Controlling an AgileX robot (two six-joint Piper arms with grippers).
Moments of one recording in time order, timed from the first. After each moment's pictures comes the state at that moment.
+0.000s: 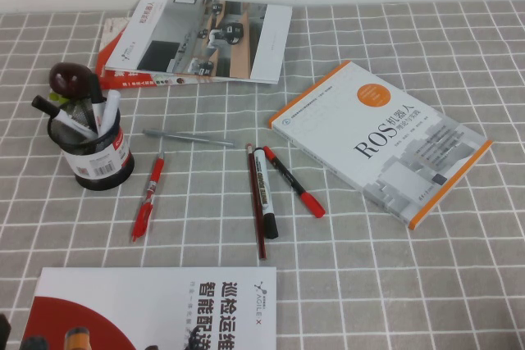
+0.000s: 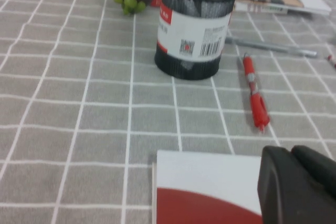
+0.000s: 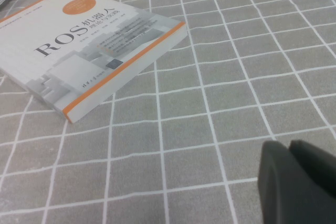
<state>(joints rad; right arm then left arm) -0.03 0.01 0.03 0.14 0.37 0.06 -0.12 -0.01 0.02 -0.07 0.36 -0.01</state>
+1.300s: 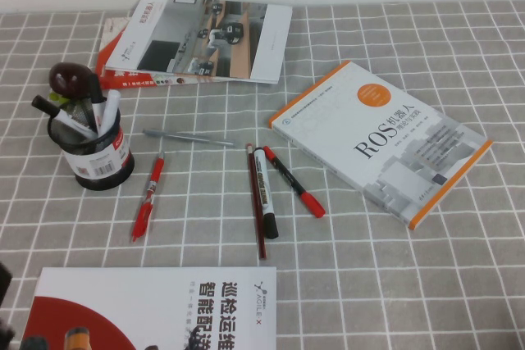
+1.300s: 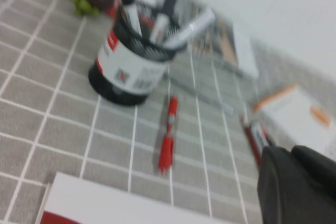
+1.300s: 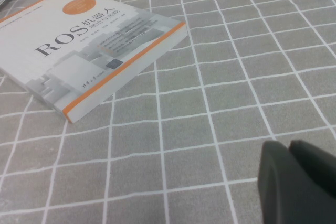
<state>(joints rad) -0.03 0.01 0.03 0.14 0.37 0.06 -0.12 0.22 -0.21 -0.34 0.37 -0.14</state>
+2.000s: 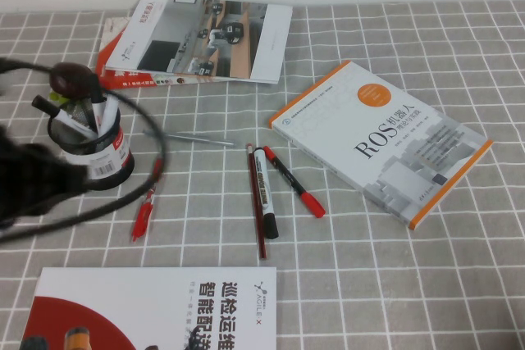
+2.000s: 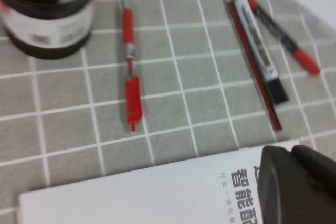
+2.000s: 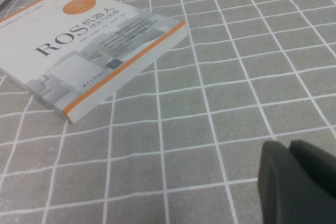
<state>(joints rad) -0.03 0.01 0.03 0.14 0.37 0.06 -0.15 1.03 -0.91 -0.40 0.89 0.24</state>
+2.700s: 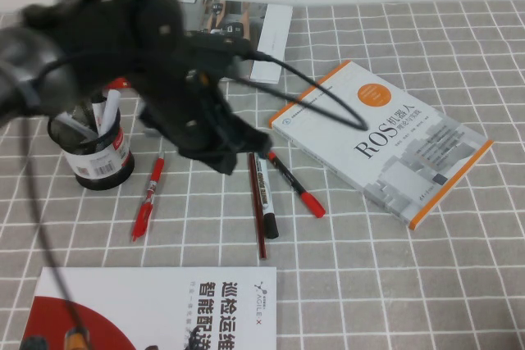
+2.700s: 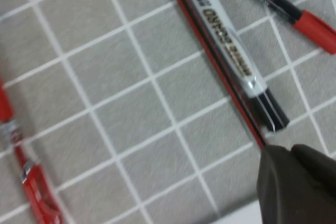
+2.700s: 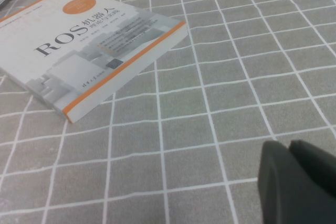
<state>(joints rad) -0.03 0.01 0.03 0.14 0.37 0.06 -0.55 1.77 -1.51 -0.11 1.08 0.05</state>
